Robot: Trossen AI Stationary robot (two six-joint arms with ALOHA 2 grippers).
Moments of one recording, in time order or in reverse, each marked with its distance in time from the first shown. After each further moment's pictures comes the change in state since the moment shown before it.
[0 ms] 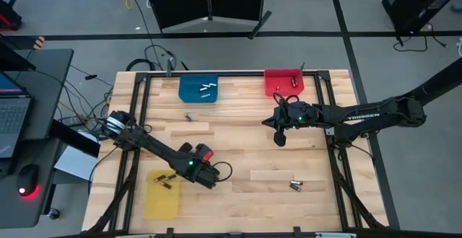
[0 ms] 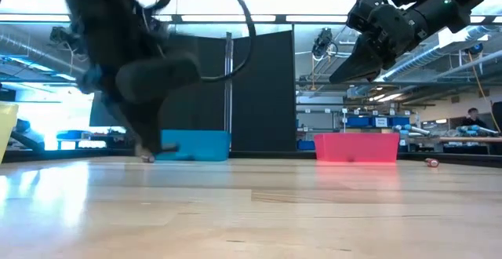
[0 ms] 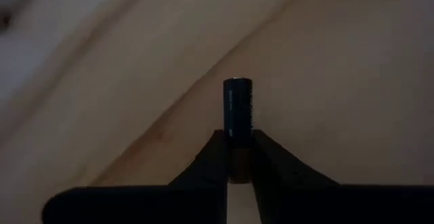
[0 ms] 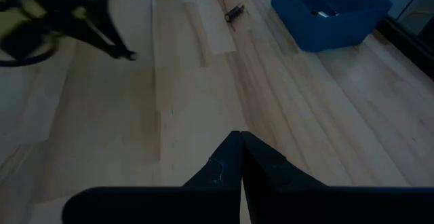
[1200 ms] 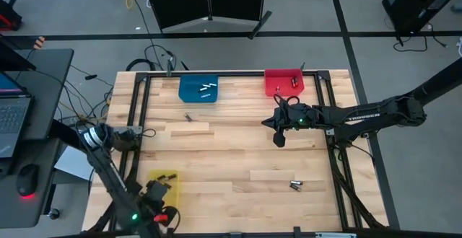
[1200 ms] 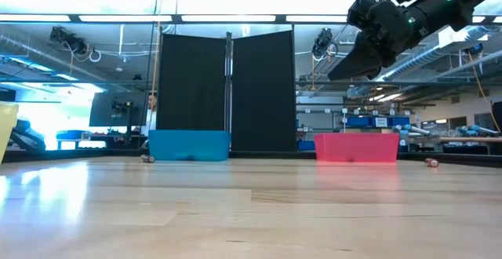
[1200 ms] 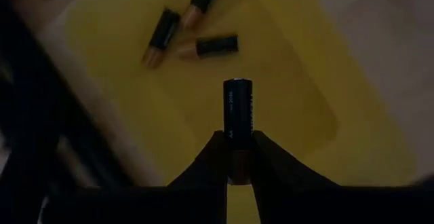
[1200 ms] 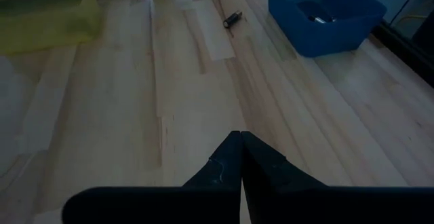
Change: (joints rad) left arm -0.587 -0.044 0.248 -0.511 0.346 -0.778; right arm 0.034 0.000 0.000 0.017 0.048 0.027
